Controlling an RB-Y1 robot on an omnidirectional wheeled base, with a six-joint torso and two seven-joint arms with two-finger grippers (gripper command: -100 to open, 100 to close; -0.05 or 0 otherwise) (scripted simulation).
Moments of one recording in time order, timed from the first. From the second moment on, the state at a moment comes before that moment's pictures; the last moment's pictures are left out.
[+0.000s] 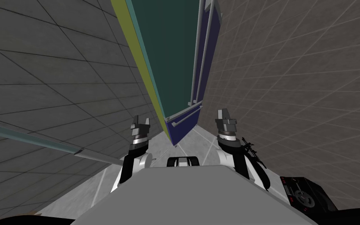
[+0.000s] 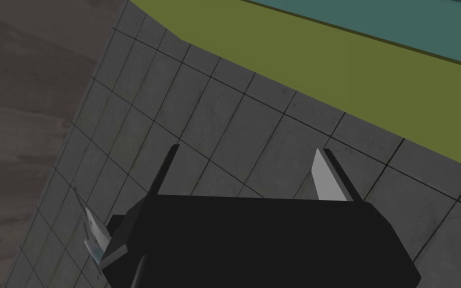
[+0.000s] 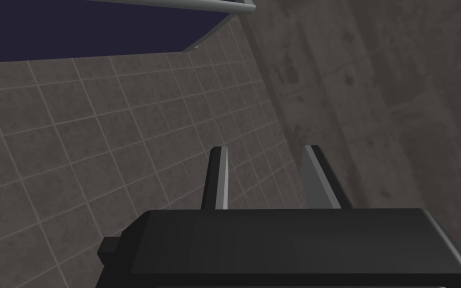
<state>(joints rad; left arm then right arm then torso) 0.53 0.01 -0.01 -2.33 0.12 -0.38 0.10 0.49 -0.02 -0.02 -2.36 0.12 -0.54 0.03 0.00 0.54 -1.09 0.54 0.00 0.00</state>
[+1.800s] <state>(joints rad) 0.49 0.15 0.04 -2.02 0.16 -0.48 0.12 0.49 -0.02 -0.02 -2.36 0.12 -0.54 0.03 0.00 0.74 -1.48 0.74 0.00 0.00</state>
